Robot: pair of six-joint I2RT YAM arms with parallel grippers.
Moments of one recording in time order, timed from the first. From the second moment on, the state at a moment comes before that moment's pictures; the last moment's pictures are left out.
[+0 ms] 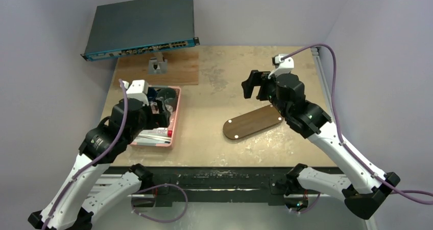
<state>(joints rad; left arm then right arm) -0.58 0.73 1.10 -0.97 -0.33 -0.46 0.67 1.02 1.15 -0.43 0.34 0.38</state>
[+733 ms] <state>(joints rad) -0.58 0.68 1.07 -1.04 -0.42 -0.60 0.67 1.07 1.18 -0.44 0.10 0.25</state>
